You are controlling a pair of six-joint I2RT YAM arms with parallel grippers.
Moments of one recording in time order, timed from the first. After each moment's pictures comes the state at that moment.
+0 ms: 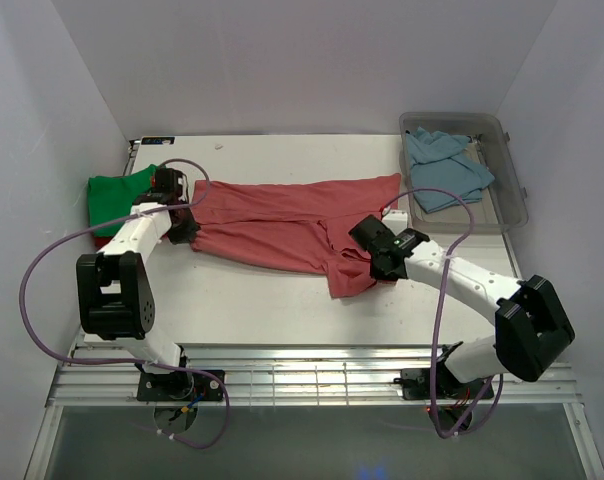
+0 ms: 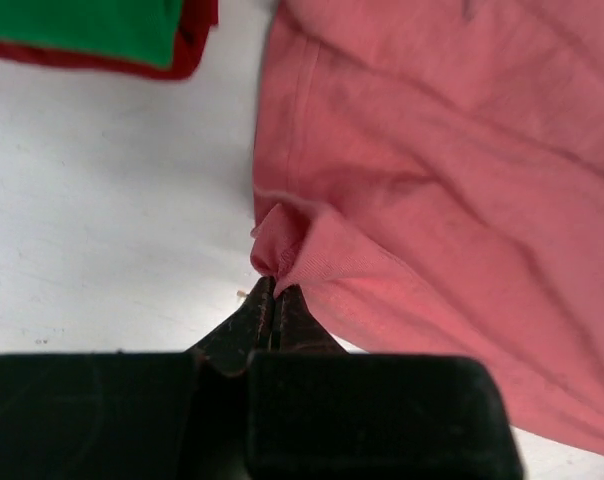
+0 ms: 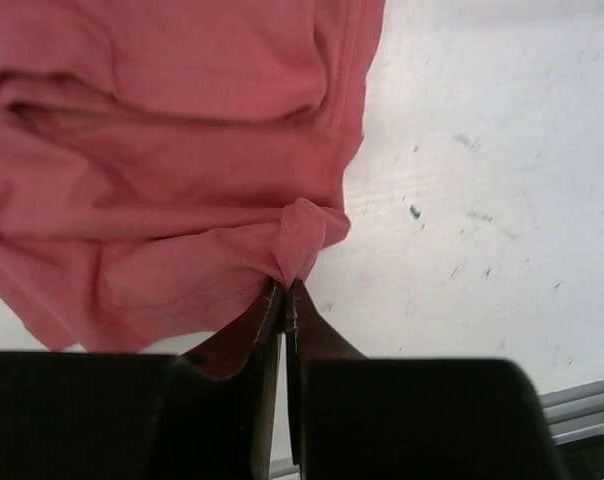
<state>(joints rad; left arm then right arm) 0.00 1.62 1.13 -0.63 -0.12 -0.38 0.76 1.40 0.92 -0.80 0.50 0.77</state>
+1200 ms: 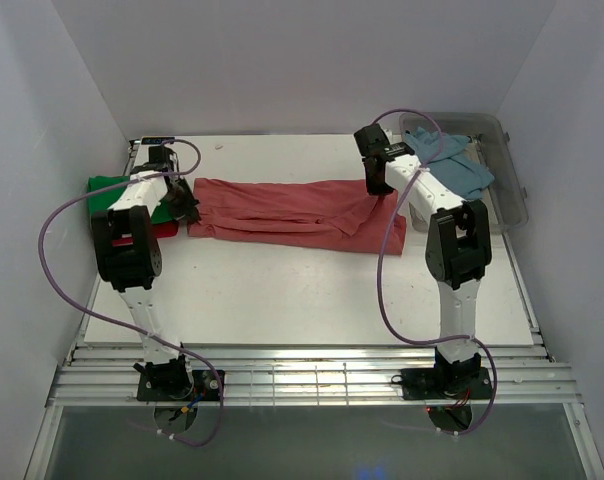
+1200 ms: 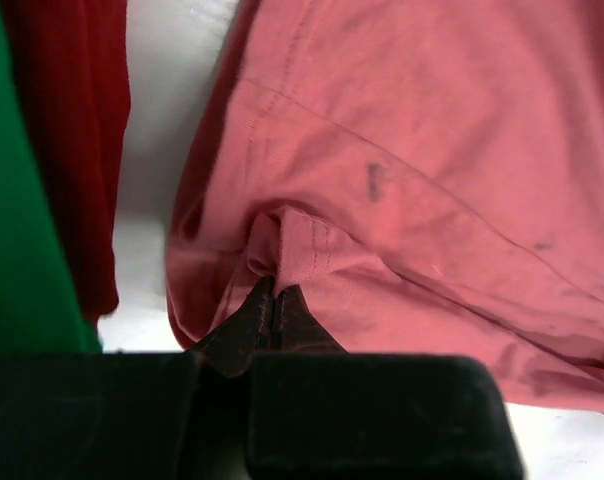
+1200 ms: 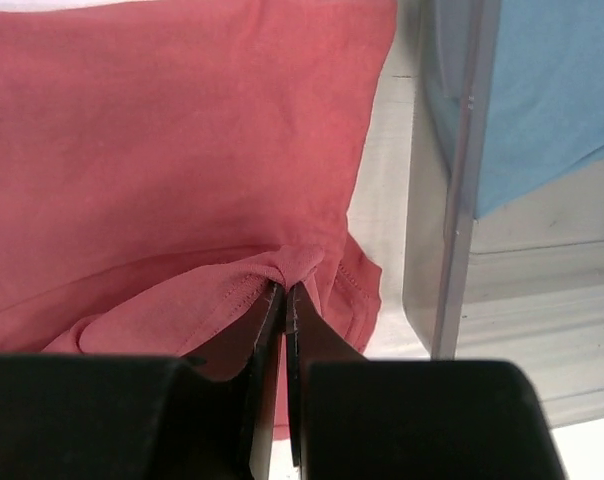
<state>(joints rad) 0.10 2.03 1.57 -0.71 0.15 -0.38 0.39 2.08 1.84 -0.80 0.42 0.24</state>
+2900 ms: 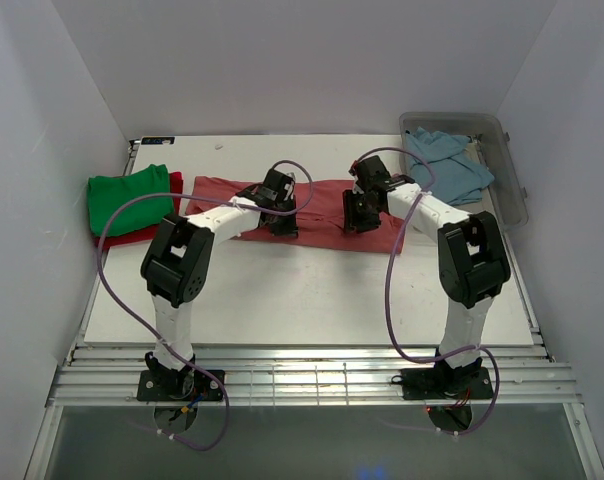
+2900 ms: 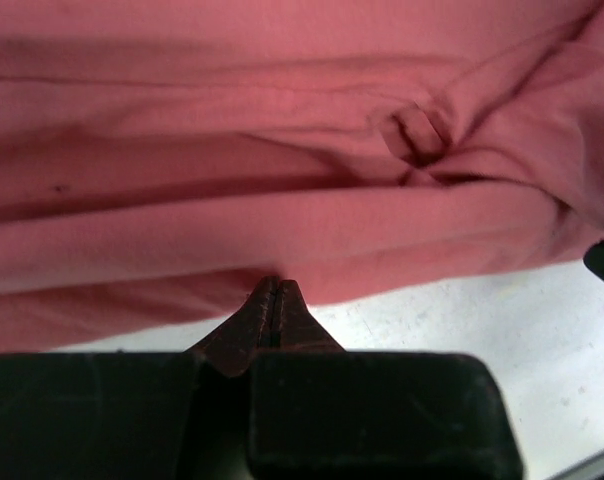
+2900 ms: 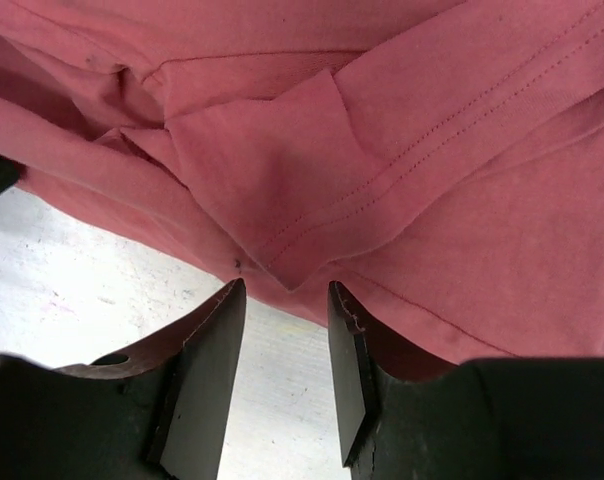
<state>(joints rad) -0.52 1.98 1.39 -0.36 0.10 -0.51 0.44 1.90 1.42 -0.59 -0.12 0.28</state>
